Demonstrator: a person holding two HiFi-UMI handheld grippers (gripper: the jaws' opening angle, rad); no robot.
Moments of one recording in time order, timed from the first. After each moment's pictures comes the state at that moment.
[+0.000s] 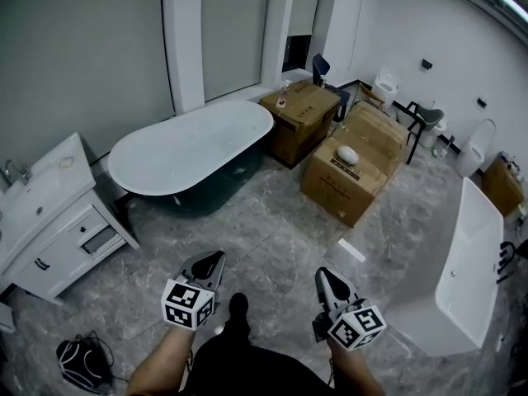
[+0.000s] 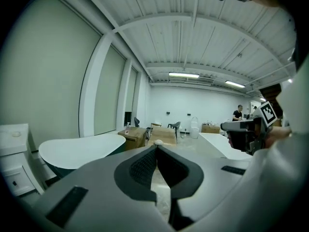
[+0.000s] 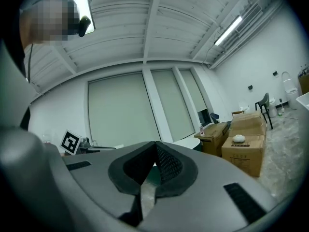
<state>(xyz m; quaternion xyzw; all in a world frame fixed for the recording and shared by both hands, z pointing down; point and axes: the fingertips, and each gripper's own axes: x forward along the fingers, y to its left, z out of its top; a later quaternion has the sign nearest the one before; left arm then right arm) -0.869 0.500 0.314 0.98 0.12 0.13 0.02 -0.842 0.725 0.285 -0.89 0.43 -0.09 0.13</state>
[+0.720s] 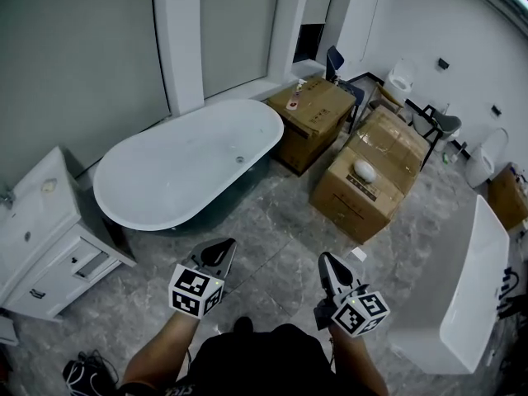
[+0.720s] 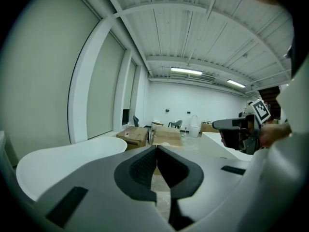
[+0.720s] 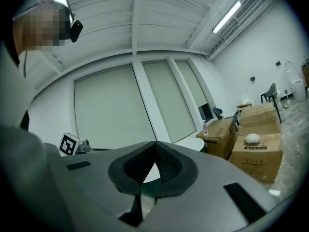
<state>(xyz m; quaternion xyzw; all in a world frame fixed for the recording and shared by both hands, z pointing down) -0.595 0.370 0.310 0.98 0.16 0.15 0.02 -0.563 0.572 0.280 -0.89 0.42 -0.12 0.15</state>
